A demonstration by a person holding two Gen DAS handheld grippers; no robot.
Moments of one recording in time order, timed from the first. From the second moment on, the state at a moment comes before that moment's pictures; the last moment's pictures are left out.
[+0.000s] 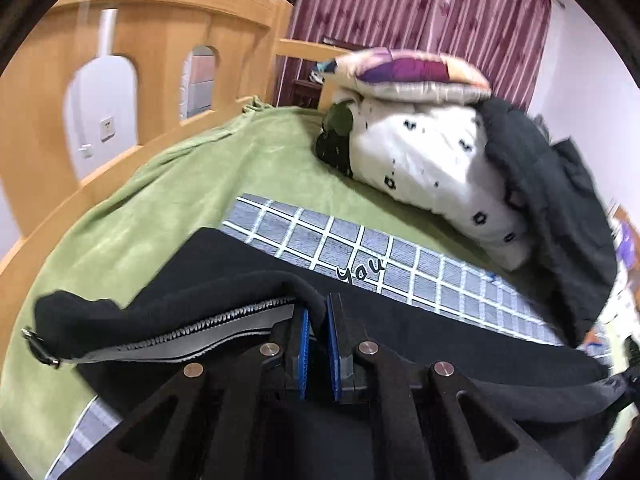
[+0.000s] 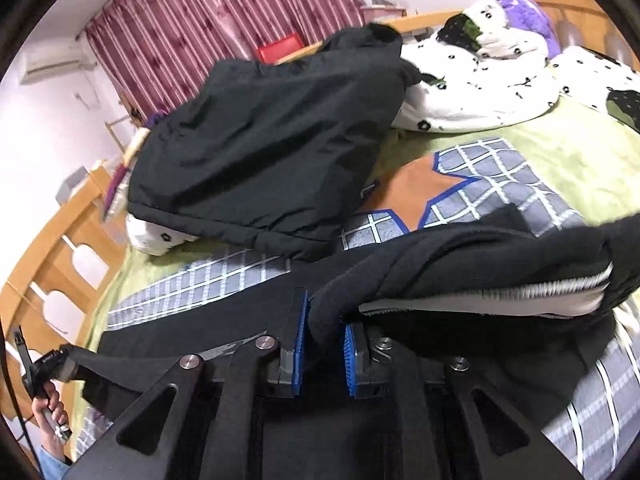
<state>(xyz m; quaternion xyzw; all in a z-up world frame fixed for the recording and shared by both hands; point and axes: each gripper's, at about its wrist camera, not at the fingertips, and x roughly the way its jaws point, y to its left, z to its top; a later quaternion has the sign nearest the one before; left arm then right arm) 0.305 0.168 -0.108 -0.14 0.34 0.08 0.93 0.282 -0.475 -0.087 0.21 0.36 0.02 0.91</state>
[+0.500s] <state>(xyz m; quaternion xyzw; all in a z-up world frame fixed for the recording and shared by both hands) 0.287 0.127 -0.103 -0.05 0.34 0.10 0.93 0.287 -0.439 -0.087 0.13 0.36 0.00 0.92</state>
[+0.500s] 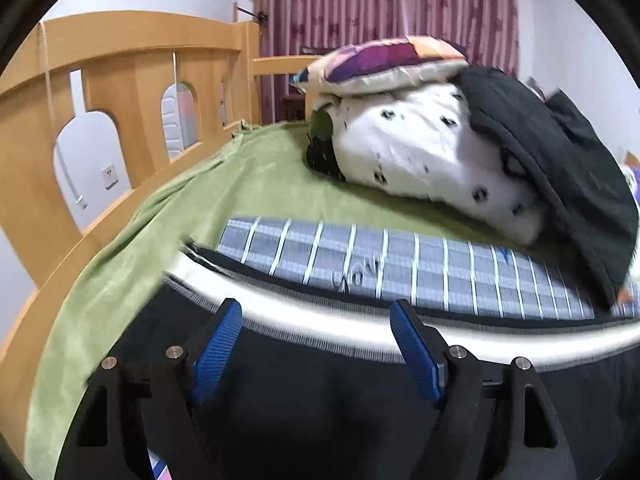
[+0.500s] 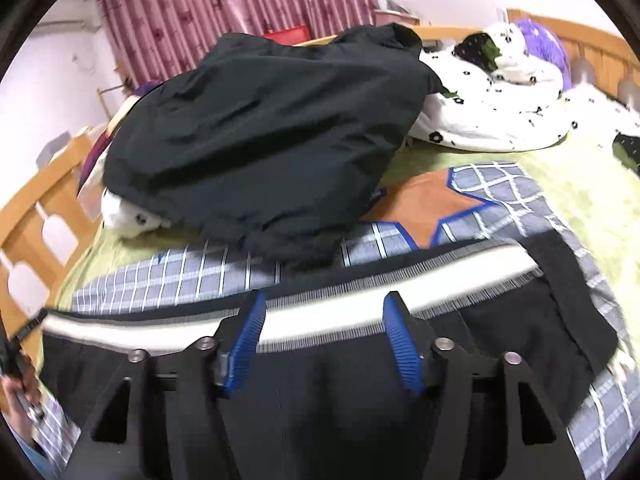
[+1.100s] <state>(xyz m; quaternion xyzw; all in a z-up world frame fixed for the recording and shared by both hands) 0.182 0.190 -0.196 -0.25 0.42 0.02 0.87 0.131 -0.488 -0.172 0.18 0.41 -0.03 0.89</state>
